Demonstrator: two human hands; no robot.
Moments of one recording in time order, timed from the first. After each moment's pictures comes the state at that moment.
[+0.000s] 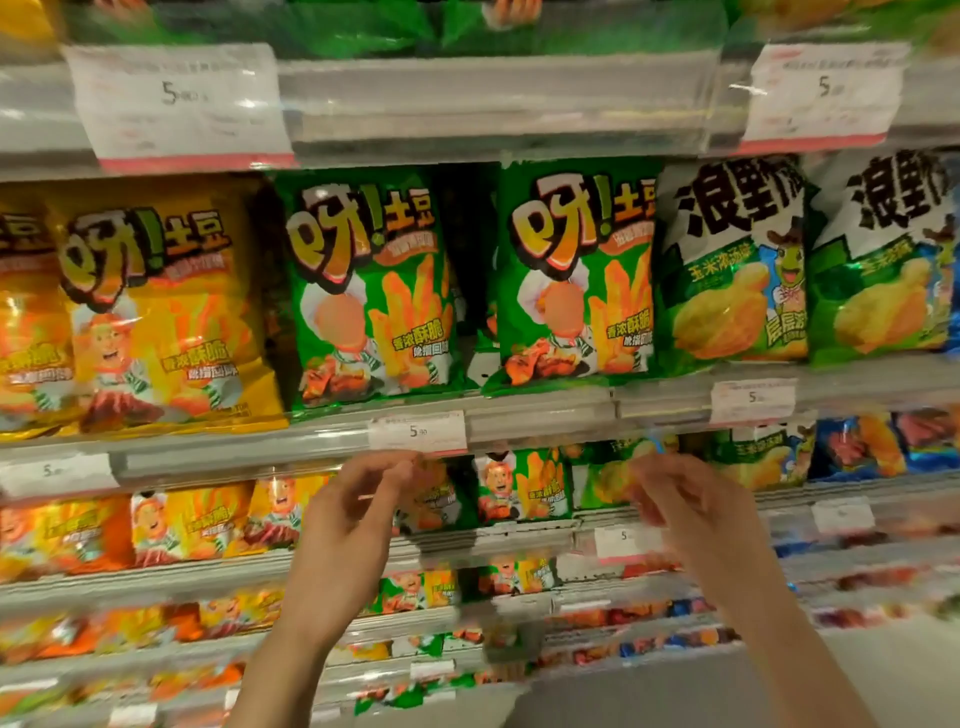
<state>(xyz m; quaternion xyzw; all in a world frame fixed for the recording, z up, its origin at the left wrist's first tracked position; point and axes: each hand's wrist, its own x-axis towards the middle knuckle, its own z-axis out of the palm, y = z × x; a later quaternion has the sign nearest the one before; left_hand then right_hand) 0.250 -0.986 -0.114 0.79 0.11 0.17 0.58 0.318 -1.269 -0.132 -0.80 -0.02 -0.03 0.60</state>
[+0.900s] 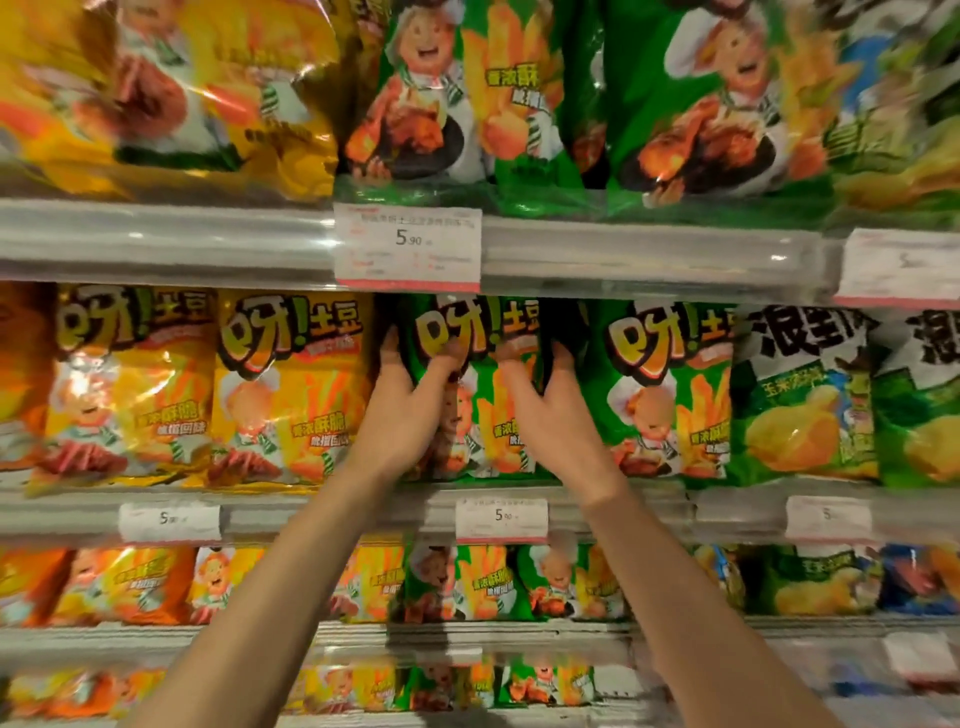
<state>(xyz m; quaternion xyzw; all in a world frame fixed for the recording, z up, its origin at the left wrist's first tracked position) 0.343 -0.922 -0.009 0.78 0.10 0.24 0.57 0.398 -1.060 -0.021 -0.80 -0.15 -0.06 0.58</state>
